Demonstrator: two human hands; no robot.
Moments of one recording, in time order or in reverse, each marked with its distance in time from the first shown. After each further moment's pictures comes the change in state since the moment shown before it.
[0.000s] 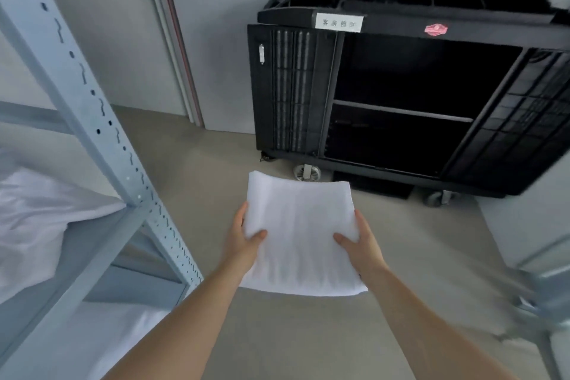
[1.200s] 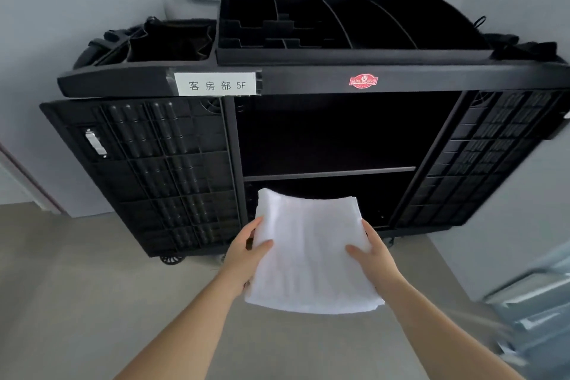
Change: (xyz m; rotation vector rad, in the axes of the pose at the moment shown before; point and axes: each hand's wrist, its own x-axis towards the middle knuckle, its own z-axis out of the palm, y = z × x) left_hand 0.500 0.136 0.309 -0.096 -0.529 -0.140; right_hand 0.479 -0.094 -0.177 0.077 0.313 0.131
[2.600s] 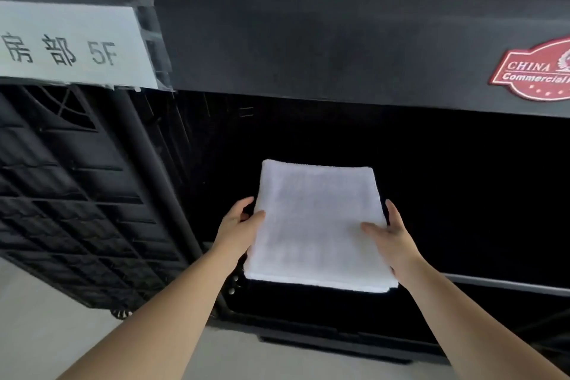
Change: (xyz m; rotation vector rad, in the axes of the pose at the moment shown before) left_hand 0.421 0.015 0.053 0.031 0.360 -0.043; right_hand 0.495 -0.015 0.037 0.013 -0.120 0.005
